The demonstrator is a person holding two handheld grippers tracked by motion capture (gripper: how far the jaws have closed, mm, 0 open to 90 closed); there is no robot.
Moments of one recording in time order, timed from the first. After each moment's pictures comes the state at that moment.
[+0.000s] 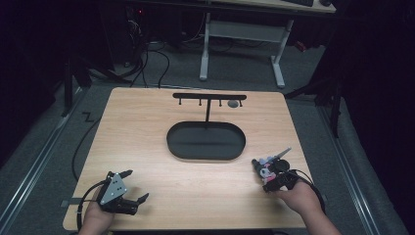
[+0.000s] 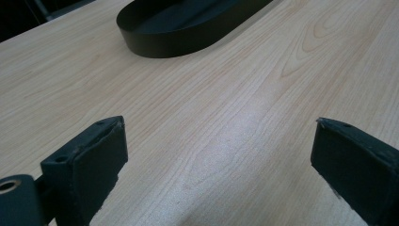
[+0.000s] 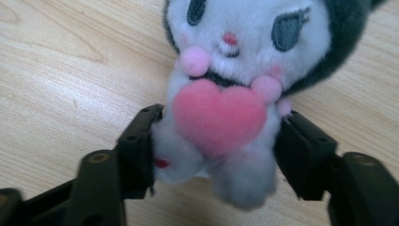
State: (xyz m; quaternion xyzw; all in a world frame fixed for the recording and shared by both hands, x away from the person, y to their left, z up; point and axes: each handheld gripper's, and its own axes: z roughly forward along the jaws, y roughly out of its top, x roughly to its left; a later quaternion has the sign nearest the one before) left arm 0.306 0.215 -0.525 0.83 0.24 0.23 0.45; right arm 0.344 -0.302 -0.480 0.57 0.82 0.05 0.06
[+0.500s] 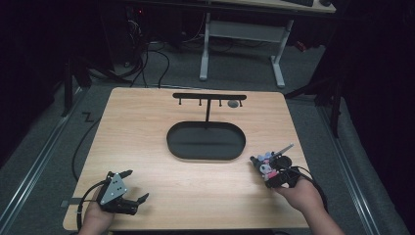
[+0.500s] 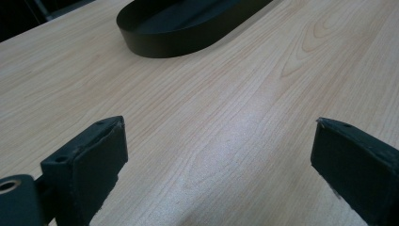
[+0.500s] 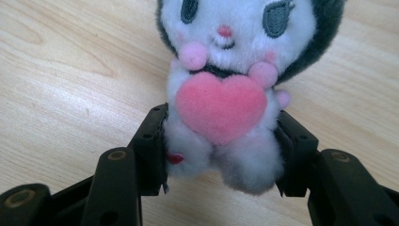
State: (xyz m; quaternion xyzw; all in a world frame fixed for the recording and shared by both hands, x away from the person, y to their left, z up) left arm 0.306 0.215 -0.525 0.83 0.24 0.23 0.45; right arm 0.345 -0.301 -0.461 0.57 0.82 0.07 0.07
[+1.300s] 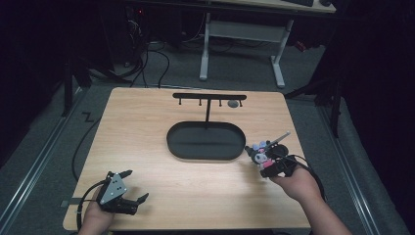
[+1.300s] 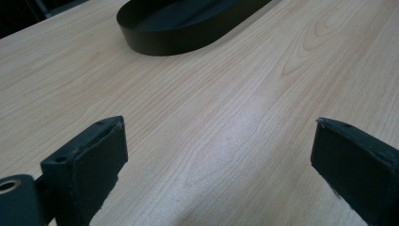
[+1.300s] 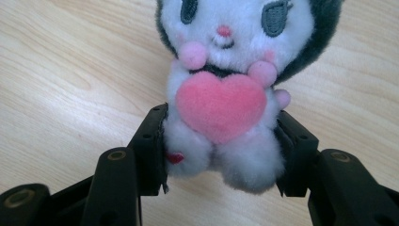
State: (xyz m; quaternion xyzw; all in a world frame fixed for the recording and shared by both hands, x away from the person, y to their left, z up) left arm 0.307 0.216 -0.526 0.83 0.24 0.22 0.45; right arm 0.363 -0.283 -0.429 0.55 0.82 0.09 0.09
